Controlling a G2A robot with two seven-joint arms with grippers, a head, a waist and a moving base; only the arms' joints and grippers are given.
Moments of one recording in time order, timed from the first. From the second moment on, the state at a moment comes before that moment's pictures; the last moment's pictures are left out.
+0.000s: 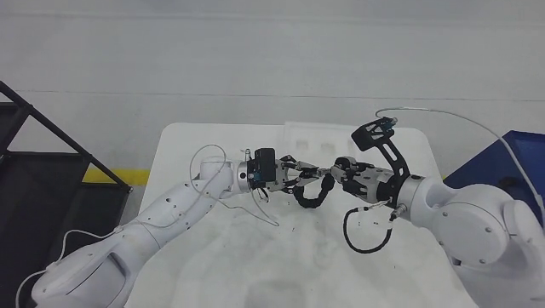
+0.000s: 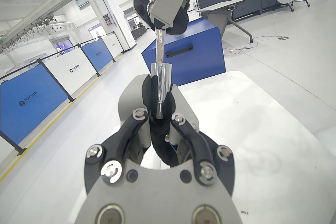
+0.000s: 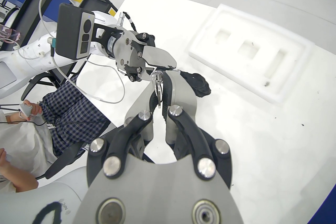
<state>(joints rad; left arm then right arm) 0.77 -1.09 -0.52 -1.17 1.50 -0.63 0.93 -1.21 -0.98 1.24 -2.27 -0.53 0.26 1.12</state>
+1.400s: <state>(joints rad) 0.80 -1.10 -0.61 -1.20 1.69 -0.64 0.91 -1.12 -0.97 1.18 -2.25 -0.57 0.25 1.29</state>
